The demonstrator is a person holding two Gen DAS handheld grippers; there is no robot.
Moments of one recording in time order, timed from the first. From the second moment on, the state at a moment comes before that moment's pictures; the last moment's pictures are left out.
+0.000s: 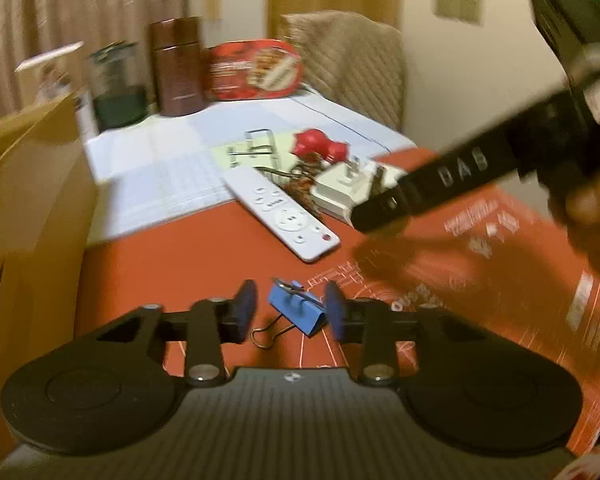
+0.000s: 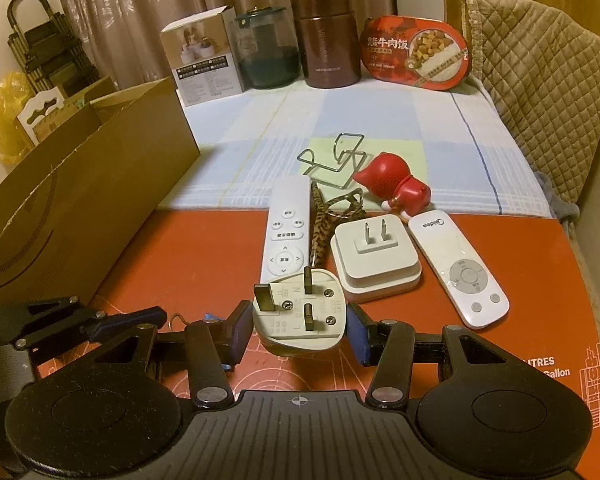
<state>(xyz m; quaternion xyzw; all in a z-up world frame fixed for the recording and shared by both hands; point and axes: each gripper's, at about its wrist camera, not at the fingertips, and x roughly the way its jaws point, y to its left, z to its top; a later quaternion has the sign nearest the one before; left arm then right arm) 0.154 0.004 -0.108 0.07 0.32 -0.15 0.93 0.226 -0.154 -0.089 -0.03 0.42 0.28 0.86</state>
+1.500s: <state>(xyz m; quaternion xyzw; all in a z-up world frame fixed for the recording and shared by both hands) 0.175 -0.007 -0.125 0.11 0.37 -0.22 0.90 0.232 -0.161 -0.087 -0.02 0.42 0.28 0.86</state>
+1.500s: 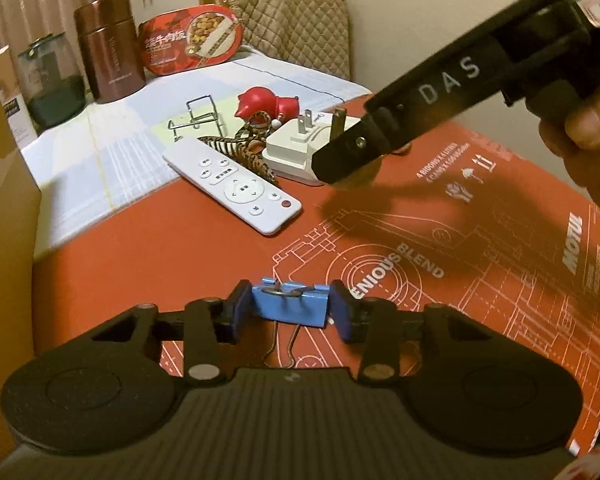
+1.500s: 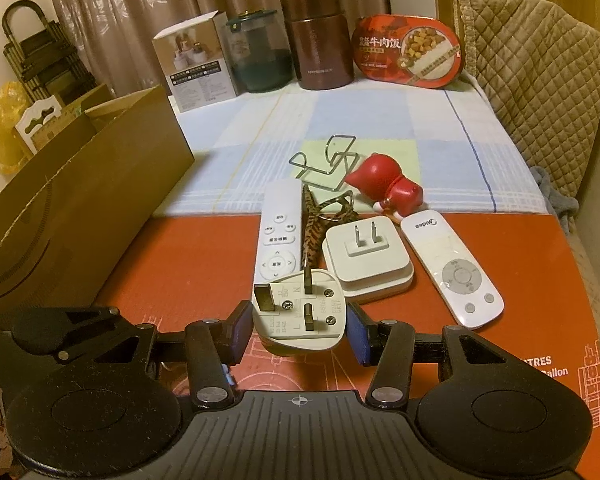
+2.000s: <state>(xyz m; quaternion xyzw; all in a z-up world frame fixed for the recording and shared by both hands) 0.152 0.021 -0.048 0.05 0.33 -0.15 0.93 0.226 -0.158 -0.056 0.02 0.38 0.28 0.88</state>
